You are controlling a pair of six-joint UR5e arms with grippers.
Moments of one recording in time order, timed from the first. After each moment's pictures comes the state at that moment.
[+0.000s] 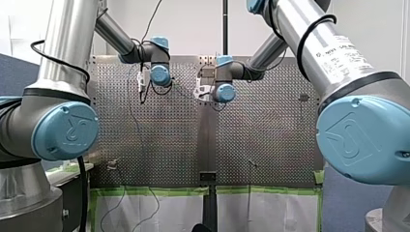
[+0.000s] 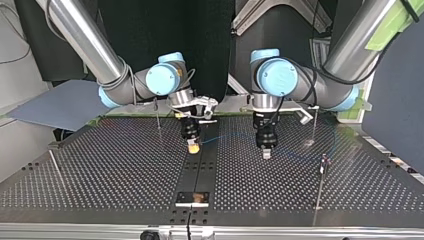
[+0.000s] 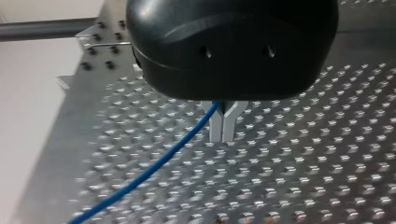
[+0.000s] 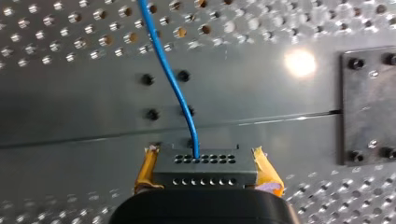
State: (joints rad) left arm -0.31 -1.77 -1.70 -2.72 -1.93 -1.52; right arm 2.28 -0.95 1.28 -0.39 1.65 1.67
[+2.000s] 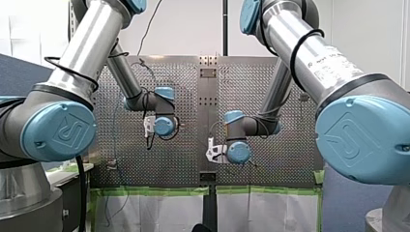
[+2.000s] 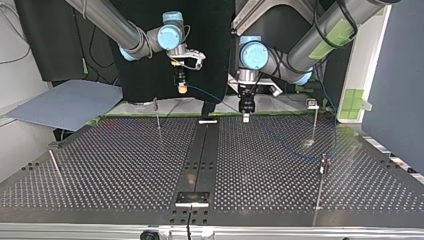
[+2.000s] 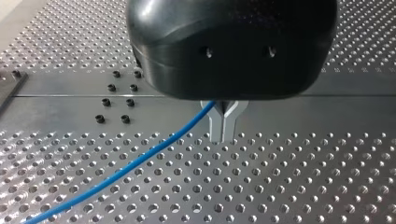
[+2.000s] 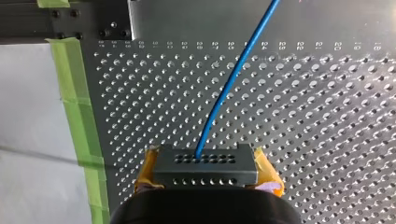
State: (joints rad) left arm -0.37 -2.04 -1.95 -2.25 -1.90 -1.56; right arm 2.27 -0.81 1.78 -0.73 1.82 1.66
